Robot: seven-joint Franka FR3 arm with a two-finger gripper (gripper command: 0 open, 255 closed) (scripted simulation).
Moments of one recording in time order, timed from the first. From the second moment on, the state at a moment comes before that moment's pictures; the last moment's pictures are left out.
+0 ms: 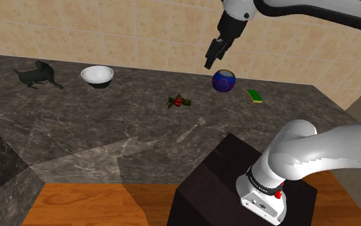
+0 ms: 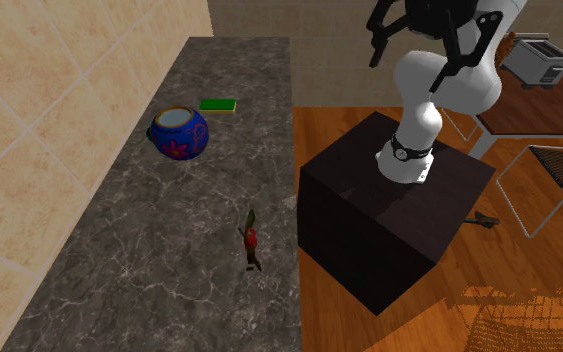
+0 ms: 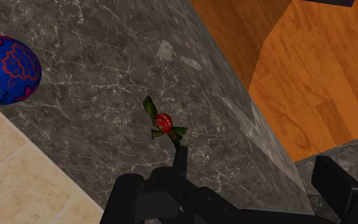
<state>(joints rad) -0.01 -0.77 0.07 -2.27 -0.02 1.71 -0.09</state>
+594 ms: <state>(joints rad) -0.01 -0.61 0.04 -2.34 -0.08 1.90 -0.18</state>
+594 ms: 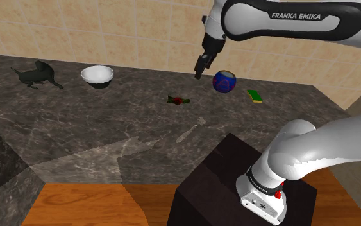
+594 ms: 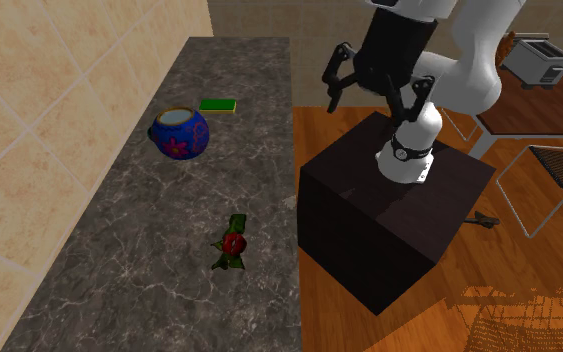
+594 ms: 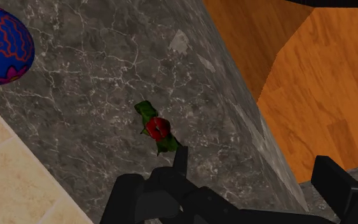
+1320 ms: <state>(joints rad) -0.04 -0.29 -0.02 -2.34 -0.18 2.17 -0.31</state>
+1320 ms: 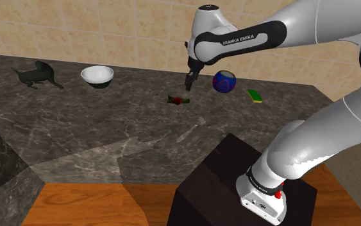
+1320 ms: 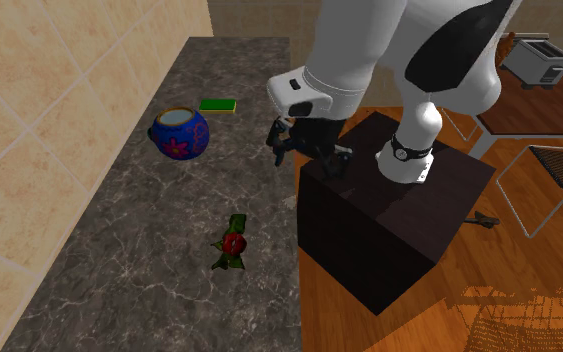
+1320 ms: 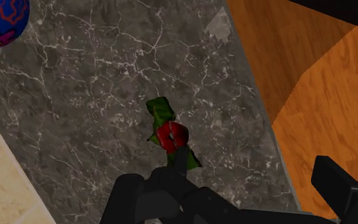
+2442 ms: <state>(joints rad) -0.09 0.25 -0.07 -2.13 -0.31 2.44 -0.40</state>
